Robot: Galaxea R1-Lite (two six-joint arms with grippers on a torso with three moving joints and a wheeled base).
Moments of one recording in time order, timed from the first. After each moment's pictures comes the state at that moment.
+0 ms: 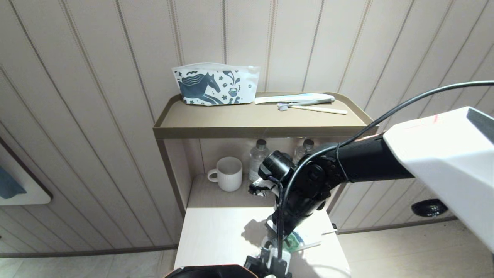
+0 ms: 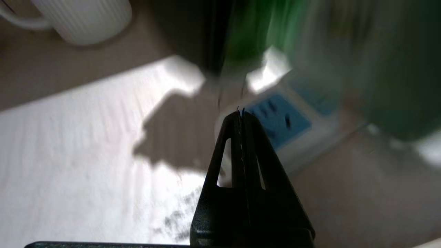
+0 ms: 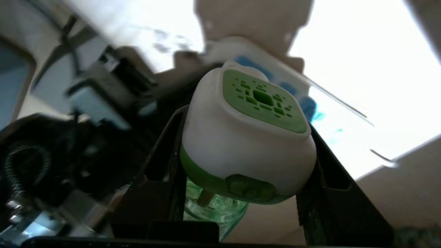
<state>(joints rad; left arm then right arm) -1.19 2.71 -0.94 -1.51 0.87 -0.05 0.67 2.15 -1.52 0.60 0.02 -0.06</state>
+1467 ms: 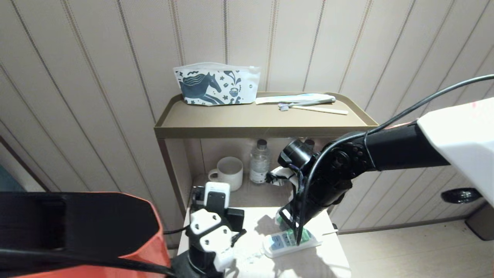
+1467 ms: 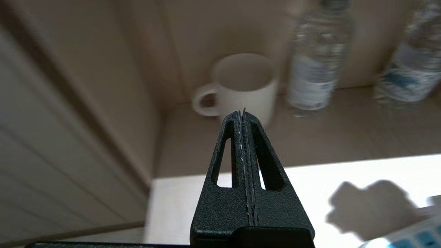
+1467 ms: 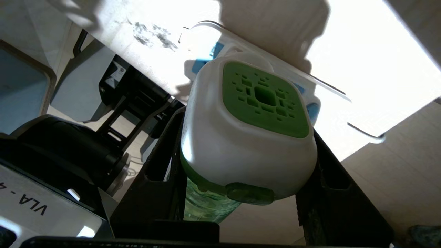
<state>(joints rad) -0.98 2.17 -0.56 -1.52 0.88 -0.02 0.57 2.06 -1.47 0.60 0.05 -0.07</state>
